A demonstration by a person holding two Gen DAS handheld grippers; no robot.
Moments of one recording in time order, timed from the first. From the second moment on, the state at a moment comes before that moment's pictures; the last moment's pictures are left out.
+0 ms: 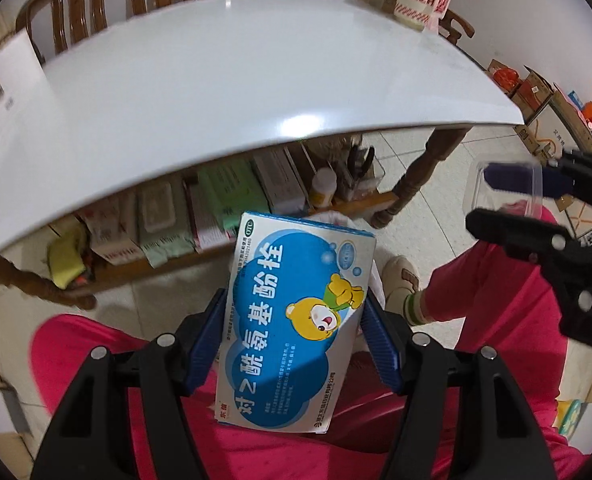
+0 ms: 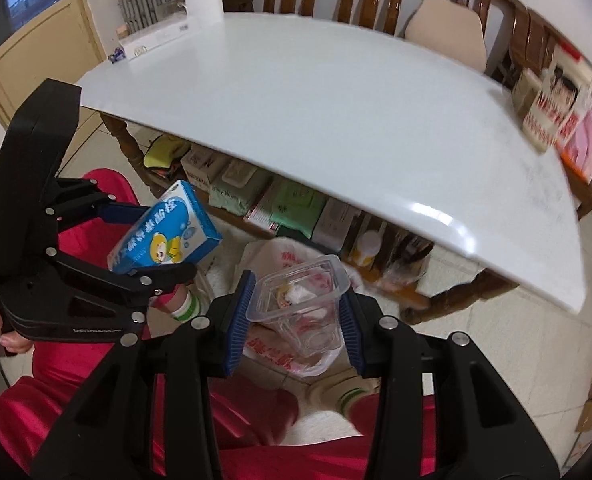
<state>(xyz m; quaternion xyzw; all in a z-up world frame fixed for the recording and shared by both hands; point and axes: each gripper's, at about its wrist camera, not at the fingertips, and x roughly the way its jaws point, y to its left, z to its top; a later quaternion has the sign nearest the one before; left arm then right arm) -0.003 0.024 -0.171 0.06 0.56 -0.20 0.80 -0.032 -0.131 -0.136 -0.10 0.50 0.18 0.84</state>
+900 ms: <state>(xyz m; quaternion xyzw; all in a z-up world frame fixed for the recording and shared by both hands) 0.050 0.014 -0.331 0.01 0.66 -0.15 0.74 0.012 -0.135 -0.327 -0.03 0.62 0.11 0.77</state>
